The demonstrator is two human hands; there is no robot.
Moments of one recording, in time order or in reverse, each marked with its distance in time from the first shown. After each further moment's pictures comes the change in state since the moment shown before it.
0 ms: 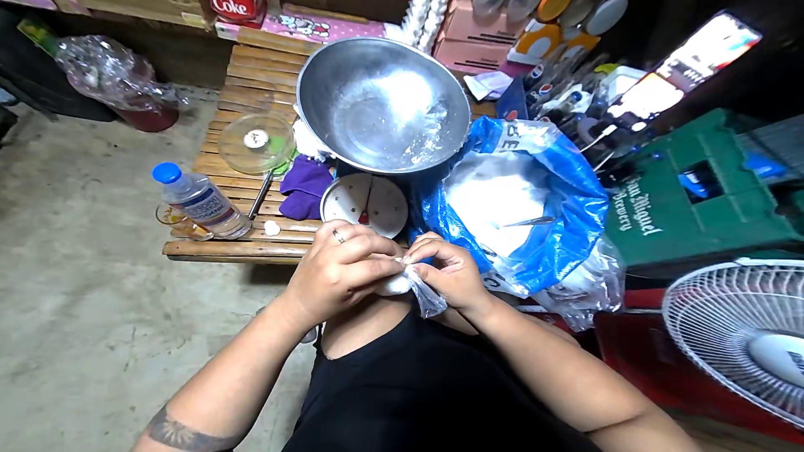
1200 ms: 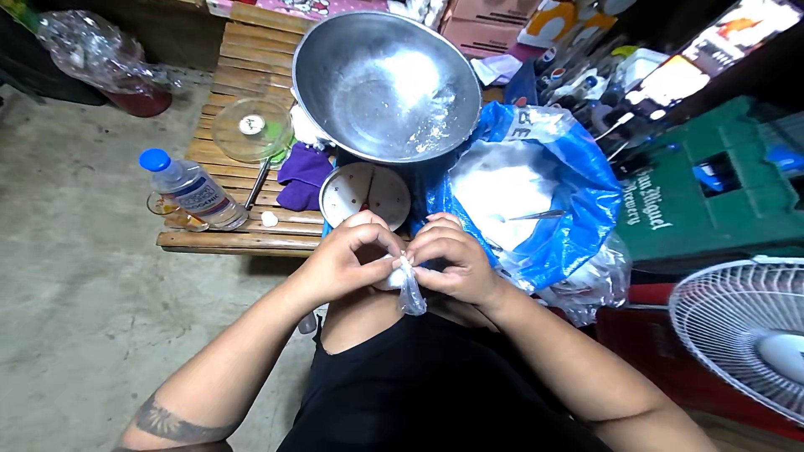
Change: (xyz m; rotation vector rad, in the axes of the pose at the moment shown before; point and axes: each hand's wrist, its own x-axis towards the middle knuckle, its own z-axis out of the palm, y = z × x) left_hand 0.009 -0.003 0.005 -0.571 -0.131 -0.510; right_hand 0.019 -0.004 -0.012 -0.352 -0.152 -0.377
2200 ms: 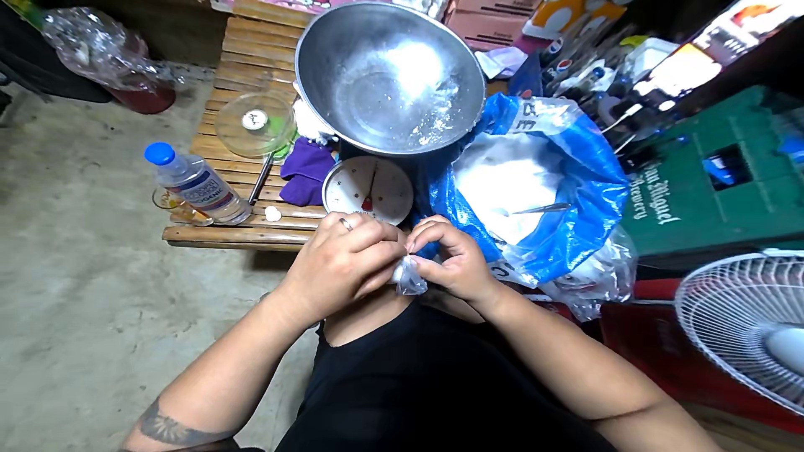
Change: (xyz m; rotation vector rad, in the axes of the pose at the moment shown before) left_hand -0.011 0.016 -0.003 0.702 0.045 0.397; right_hand -0.009 -0.008 0.013 0.179 0.061 0.285
